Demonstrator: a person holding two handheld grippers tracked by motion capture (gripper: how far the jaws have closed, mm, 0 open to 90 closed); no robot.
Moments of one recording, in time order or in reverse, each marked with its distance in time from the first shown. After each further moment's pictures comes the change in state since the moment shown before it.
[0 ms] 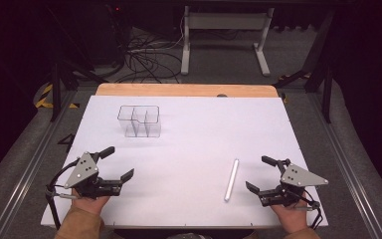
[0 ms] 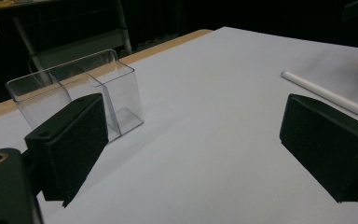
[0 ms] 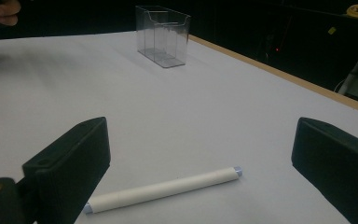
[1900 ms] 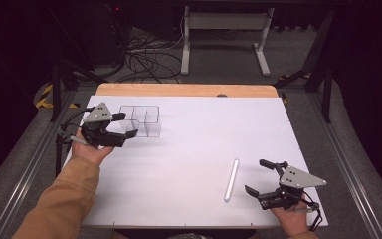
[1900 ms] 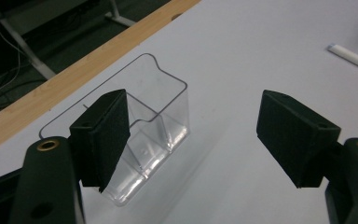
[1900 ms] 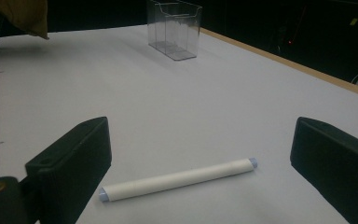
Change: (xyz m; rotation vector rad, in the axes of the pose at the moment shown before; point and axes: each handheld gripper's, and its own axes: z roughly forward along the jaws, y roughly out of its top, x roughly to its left) left arm 0.087 0.071 0.068 0.289 -0.060 0.079; right arm 0.003 -0.004 0.000 0.021 0.041 0.012
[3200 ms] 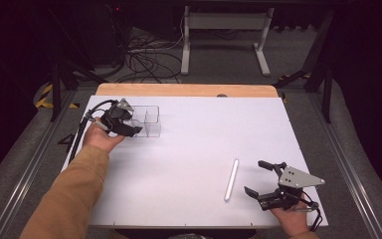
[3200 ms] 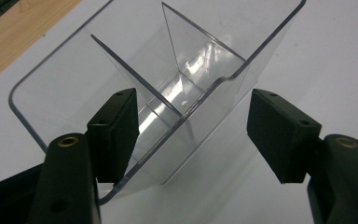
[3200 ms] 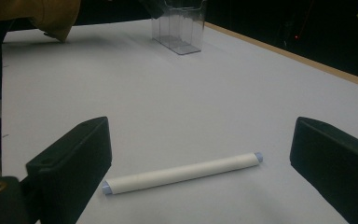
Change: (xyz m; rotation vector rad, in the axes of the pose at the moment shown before) left arm 0.035 -0.004 0.077 0.361 0.055 -0.017; right arm -0.001 -0.003 0.002 0.018 0.023 0.004
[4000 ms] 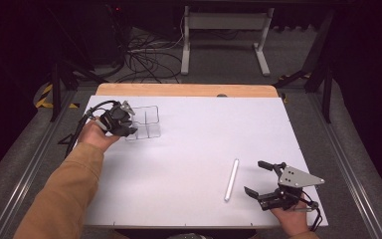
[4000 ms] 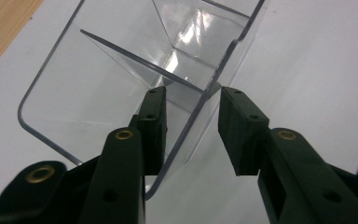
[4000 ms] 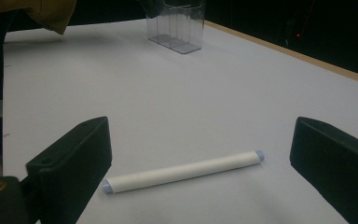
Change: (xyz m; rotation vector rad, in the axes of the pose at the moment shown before) left arm -0.003 0.003 -0.009 0.136 -0.013 0.124; right arm -0.001 -0.001 0.001 0.002 0.005 0.008
